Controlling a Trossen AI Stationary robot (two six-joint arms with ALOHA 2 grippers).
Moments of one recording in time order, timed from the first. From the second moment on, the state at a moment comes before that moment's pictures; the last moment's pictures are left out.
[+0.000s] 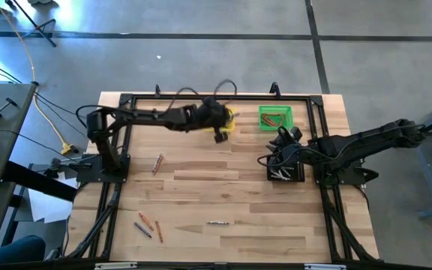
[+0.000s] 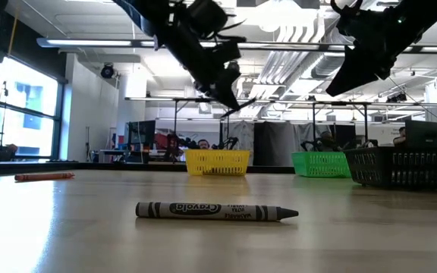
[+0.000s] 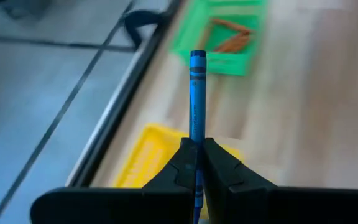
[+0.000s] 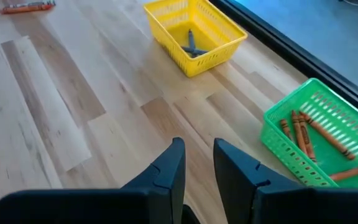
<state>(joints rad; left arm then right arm) 0.29 1.81 1.29 -0.13 -0.27 0.18 0.18 0.97 0.66 -0.53 0.63 0.54</state>
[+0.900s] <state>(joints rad) 0.43 1.85 1.29 -0.23 -0.09 0.11 0.18 0.97 0.66 -0.53 0.41 0.50</state>
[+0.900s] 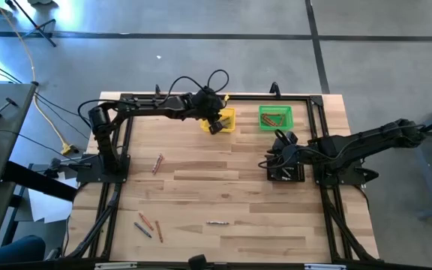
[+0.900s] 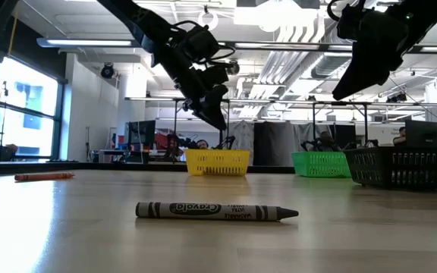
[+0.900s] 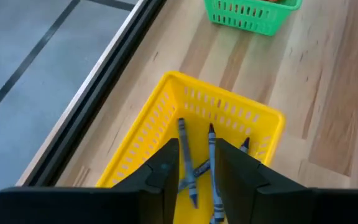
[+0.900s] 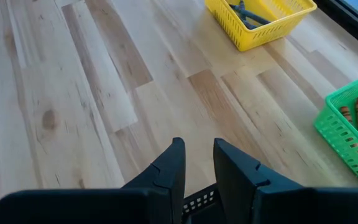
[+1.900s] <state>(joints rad) -0.16 1.77 1.29 -0.57 0.02 0.07 0.18 0.97 0.66 -0.53 0.41 0.50</state>
